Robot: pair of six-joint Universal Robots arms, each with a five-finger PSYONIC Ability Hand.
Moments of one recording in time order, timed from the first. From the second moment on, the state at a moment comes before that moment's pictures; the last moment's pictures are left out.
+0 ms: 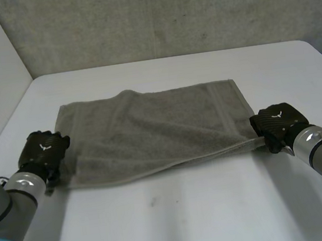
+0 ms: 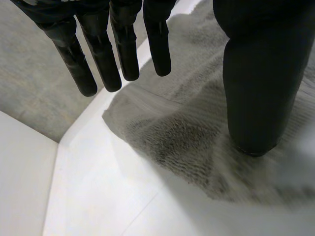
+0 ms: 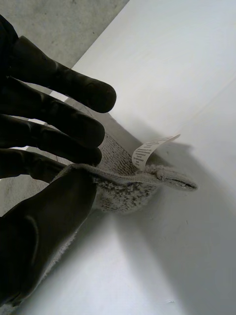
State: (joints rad) left arm 4.62 -1.89 -1.96 3.59 -1.39 3.77; right arm 1.77 -1.18 1.72 -0.12 1.34 2.64; left_hand 0.49 0.50 0.49 0.49 0.32; right_hand 1.33 1.34 1.33 1.34 1.18
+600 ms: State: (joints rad) left arm 4.68 -1.93 -2.01 3.52 -1.34 3.77; right arm 1.77 -1.17 1.72 -0.12 1.34 2.63; left_hand 0.58 0.58 0.58 0.58 0.40; right_hand 1.33 1.34 1.33 1.34 1.18
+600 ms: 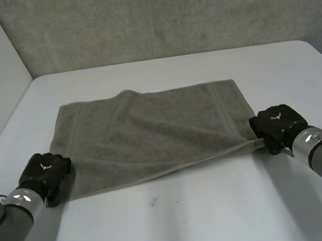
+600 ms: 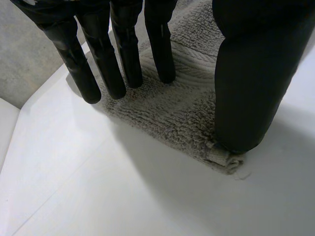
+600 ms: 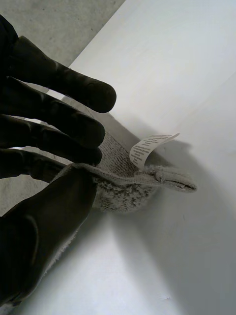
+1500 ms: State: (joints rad) left arm 4.69 -1.76 -2.03 3.48 -1.34 3.77; right arm 1.77 -1.28 1.69 0.06 1.34 2.52; left_hand 1.17 1.22 1.21 1.22 1.02; right_hand 1.33 1.34 1.33 1.34 1.18
